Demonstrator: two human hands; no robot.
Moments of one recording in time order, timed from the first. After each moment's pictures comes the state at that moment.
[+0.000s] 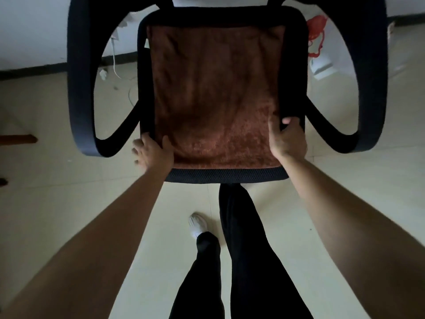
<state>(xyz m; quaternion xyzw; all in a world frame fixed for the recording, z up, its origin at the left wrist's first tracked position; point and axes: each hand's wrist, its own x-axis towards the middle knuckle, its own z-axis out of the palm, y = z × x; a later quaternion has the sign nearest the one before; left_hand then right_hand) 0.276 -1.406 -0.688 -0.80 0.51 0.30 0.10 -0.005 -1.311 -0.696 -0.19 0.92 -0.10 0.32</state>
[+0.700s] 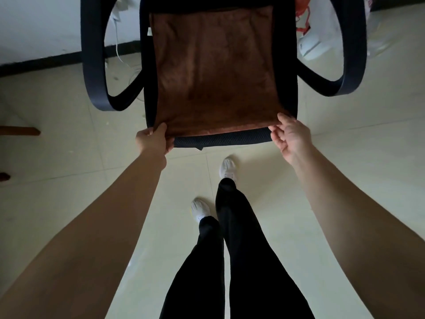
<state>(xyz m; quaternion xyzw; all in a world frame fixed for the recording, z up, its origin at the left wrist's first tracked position) 0.321 -1.342 -0.645 -0.79 0.20 0.55 -0.19 0.037 -1.214 -0.642 0.19 0.71 -0.48 0.48</state>
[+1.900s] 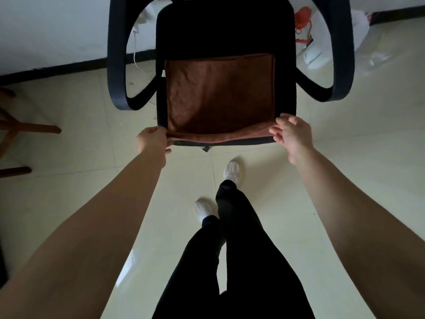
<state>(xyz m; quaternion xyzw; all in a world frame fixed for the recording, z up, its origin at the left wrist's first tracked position) 0.323 -1.335 -0.590 -0.82 0.24 0.50 -0.14 0.037 -1.211 -0.605 0.04 0.78 -0.40 0.47</state>
